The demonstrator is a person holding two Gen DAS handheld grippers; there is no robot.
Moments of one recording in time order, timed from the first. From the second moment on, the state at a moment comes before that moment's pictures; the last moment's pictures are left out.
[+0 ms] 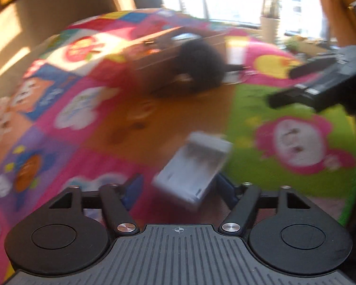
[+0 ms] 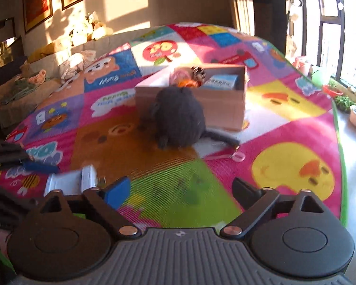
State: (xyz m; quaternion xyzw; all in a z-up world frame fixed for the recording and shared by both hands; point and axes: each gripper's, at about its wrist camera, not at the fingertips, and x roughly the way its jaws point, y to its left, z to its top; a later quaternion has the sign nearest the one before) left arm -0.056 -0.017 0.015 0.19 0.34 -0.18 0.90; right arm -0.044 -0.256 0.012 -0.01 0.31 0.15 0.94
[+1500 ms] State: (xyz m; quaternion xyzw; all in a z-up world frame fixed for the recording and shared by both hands) left arm -0.050 -0.019 0.006 0.06 0.35 -0.20 0.91; right arm 0.028 -0.205 0.057 -0.10 0.31 0.22 0.92
